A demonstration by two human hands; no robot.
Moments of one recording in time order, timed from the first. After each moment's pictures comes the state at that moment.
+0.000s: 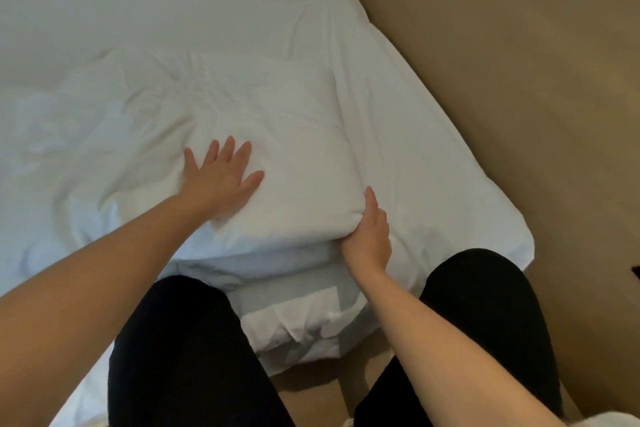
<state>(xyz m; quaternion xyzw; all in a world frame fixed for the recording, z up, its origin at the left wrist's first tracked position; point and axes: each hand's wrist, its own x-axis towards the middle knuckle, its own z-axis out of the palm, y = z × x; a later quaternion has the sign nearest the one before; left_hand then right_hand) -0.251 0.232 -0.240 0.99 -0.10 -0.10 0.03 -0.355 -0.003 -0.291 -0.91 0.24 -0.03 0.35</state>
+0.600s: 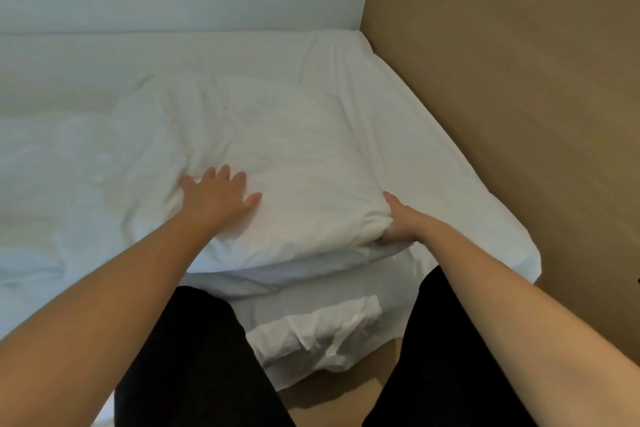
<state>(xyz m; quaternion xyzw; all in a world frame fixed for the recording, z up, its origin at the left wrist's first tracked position) -0.274 0.250 -0.232 0.99 -0.05 -0.09 -0.06 -0.310 -0.089 -0.237 -0.92 0.13 0.29 0.24</state>
